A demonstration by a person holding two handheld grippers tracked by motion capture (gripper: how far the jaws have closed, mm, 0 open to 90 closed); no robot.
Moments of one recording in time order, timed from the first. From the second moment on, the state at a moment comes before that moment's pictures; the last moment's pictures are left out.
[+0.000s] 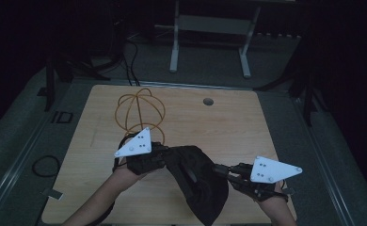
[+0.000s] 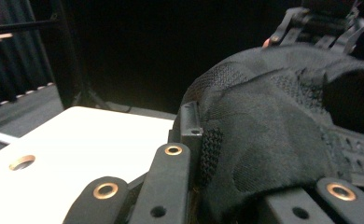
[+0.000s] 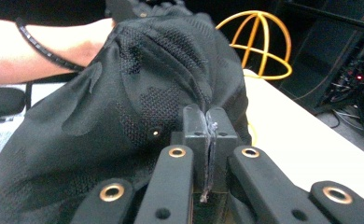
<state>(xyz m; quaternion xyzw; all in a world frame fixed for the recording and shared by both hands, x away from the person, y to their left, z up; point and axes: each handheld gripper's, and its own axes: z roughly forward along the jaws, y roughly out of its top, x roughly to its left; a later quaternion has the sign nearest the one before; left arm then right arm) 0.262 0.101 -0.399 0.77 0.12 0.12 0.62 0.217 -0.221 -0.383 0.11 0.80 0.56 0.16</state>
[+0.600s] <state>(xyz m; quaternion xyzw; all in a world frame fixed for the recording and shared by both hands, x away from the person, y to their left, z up) 0.254 0.126 -0.403 0.77 0.19 0.22 0.57 0.225 -0.235 -0.365 0.17 0.78 0.57 0.22</state>
